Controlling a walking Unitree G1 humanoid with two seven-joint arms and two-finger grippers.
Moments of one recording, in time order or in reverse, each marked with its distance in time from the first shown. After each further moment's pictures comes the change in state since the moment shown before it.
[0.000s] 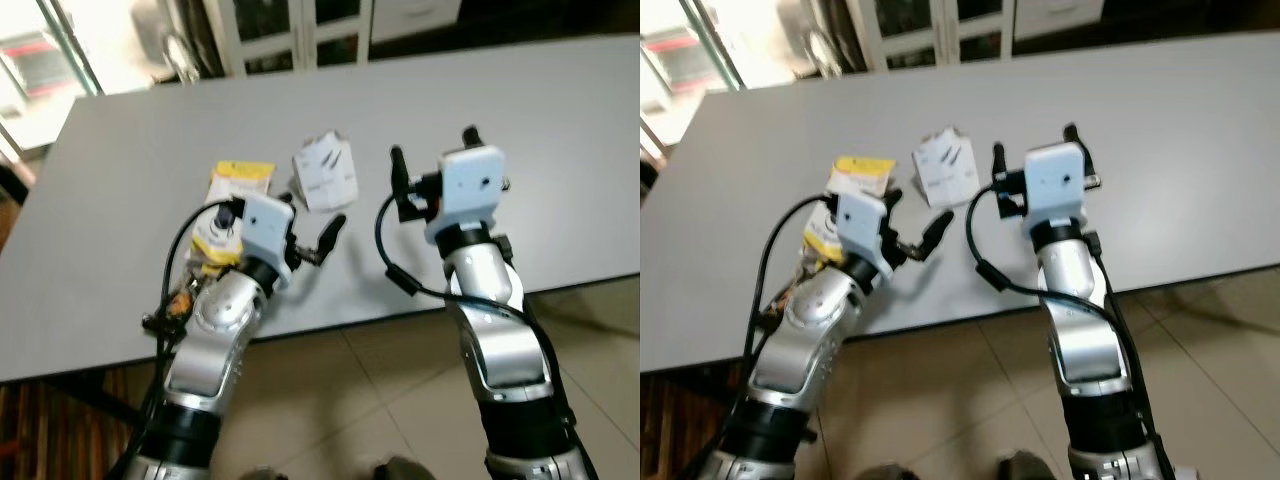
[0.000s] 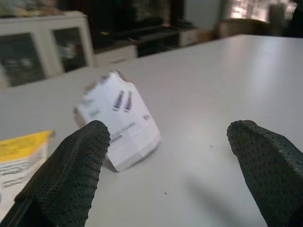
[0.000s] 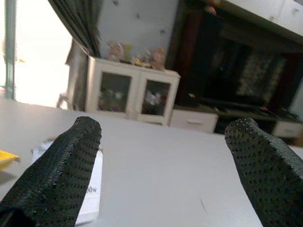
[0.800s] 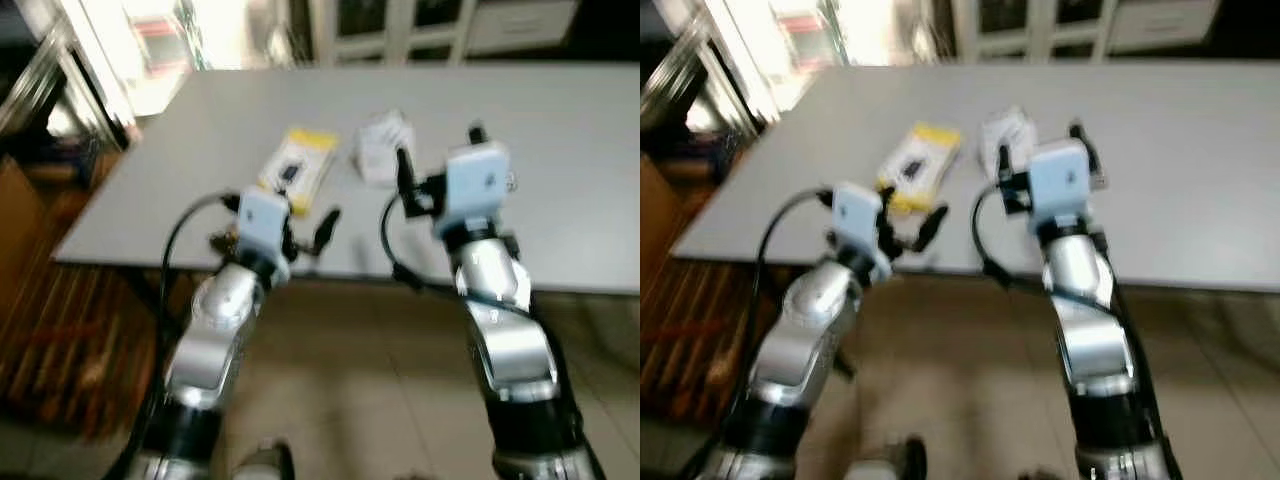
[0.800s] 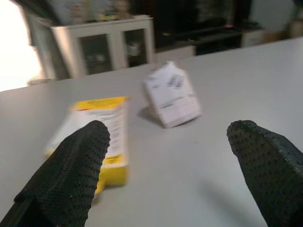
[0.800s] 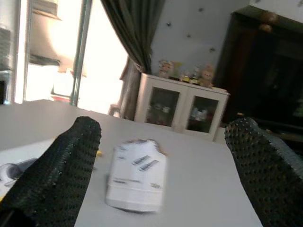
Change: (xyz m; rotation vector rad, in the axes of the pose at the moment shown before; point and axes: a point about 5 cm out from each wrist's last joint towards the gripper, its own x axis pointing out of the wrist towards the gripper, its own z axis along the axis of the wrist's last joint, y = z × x) left arm 0.003 -0.003 0.000 0.000 0.003 0.009; right arm -0.001 -0.008 -0.006 -0.032 0.019 -0.015
